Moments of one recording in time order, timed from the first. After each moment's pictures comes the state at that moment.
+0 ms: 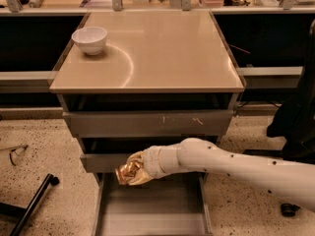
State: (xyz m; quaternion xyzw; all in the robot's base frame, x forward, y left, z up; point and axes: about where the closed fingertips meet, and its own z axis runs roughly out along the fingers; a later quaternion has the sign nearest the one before) arm 0.503 0.079 0.585 -0.71 0.54 0.15 0.42
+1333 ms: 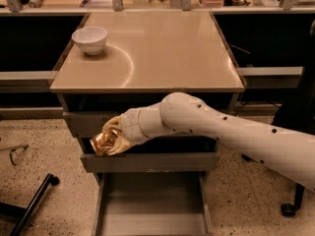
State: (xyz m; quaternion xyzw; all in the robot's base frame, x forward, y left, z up) arm 0.527 0.133 0.730 -0.76 0.44 0.13 0.46
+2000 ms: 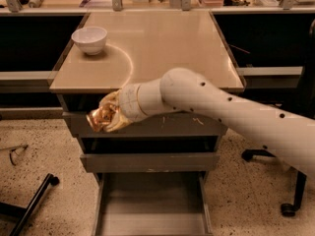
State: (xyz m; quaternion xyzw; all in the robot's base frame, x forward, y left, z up) arm 0.559 0.133 0.794 -0.76 0.42 0.08 0.49
